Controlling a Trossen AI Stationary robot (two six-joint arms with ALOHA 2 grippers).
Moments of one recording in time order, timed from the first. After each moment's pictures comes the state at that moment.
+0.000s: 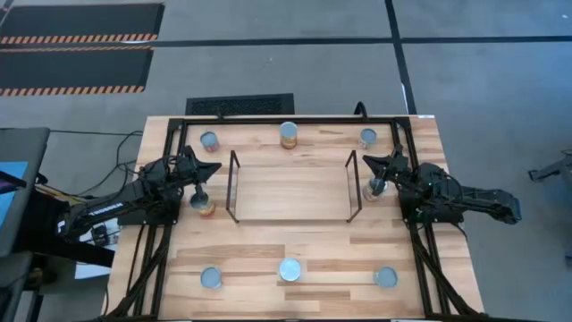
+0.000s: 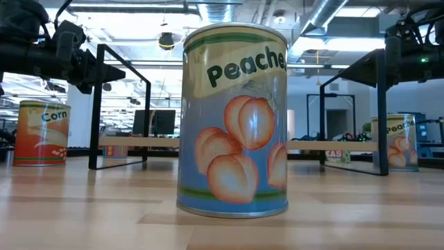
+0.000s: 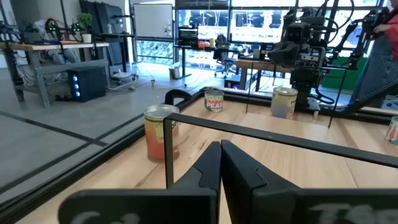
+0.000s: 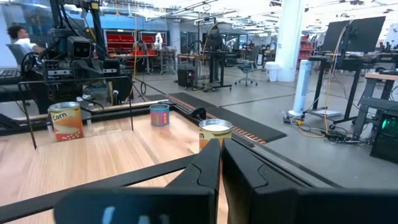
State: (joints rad) left arm 0.39 0.05 0.01 0.03 0.01 -0.05; right arm -0.21 0.01 0.00 0.06 0.34 -0.02
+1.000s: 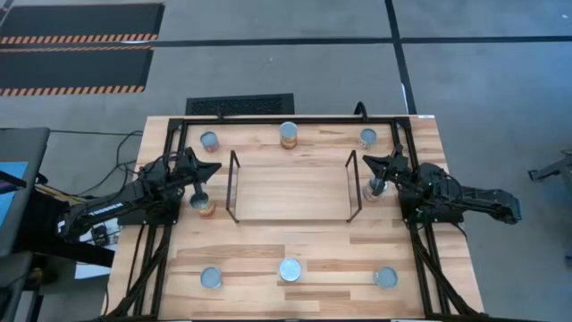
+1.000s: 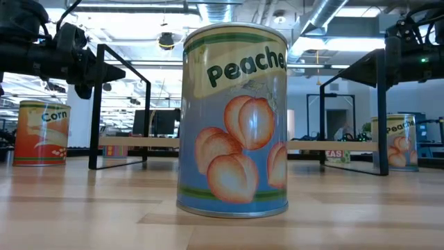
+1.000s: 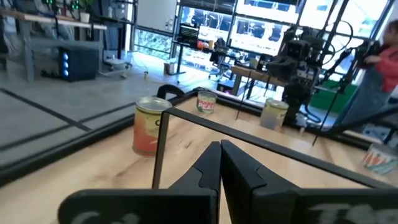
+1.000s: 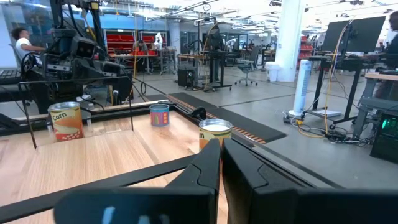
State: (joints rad) left arm 0.39 0.05 0.01 0.04 0.02 -0.23; right arm -0.21 0.01 0.00 0.06 0.34 -0.02
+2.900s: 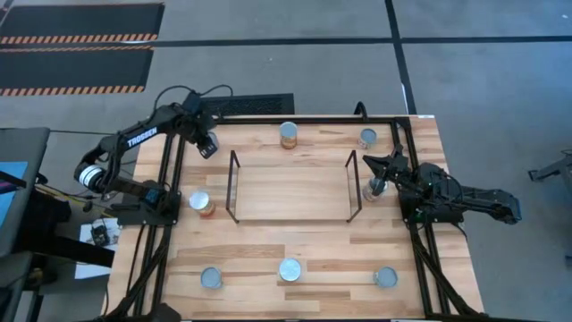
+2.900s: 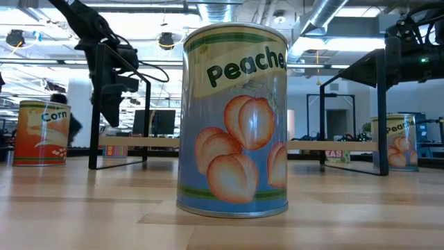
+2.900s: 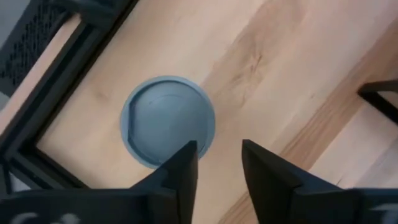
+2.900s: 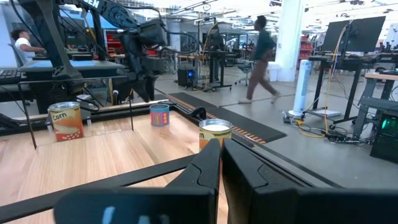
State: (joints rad) left arm 1.03 1.33 0.88 -0.80 0.09 0.38; right arm -0.21 0.01 0.00 0.06 0.34 -0.02
